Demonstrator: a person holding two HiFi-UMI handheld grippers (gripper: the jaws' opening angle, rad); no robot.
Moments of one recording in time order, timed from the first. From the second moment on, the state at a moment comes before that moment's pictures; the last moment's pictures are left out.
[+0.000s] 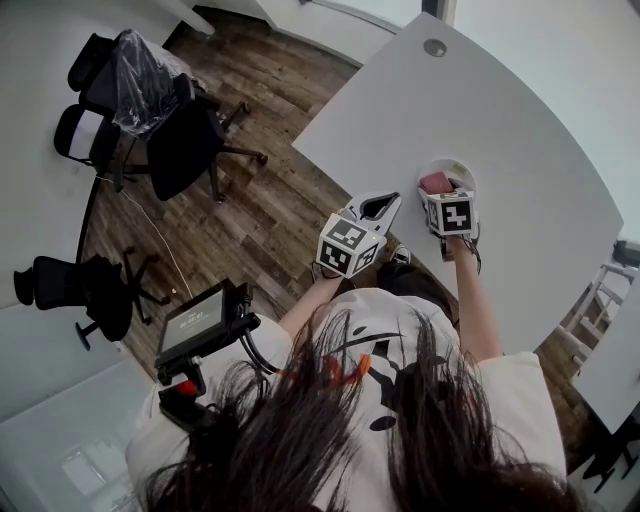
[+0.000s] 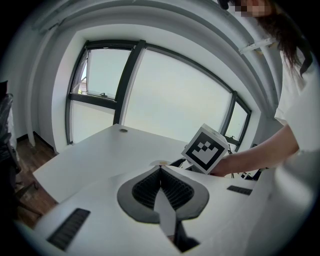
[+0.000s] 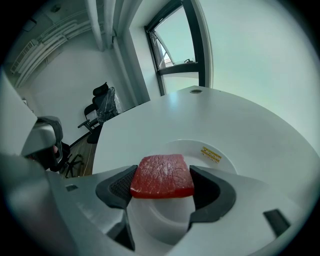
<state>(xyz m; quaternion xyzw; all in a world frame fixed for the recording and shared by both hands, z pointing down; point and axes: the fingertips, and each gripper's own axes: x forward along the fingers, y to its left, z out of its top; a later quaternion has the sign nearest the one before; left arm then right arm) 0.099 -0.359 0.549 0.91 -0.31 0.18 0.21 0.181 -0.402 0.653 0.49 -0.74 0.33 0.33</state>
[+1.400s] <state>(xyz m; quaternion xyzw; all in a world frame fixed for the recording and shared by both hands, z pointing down) 0.096 -0.358 0.551 0.91 -0.31 0.18 0.22 0.174 -0.401 0.655 0.46 -0.75 0.33 0.34</state>
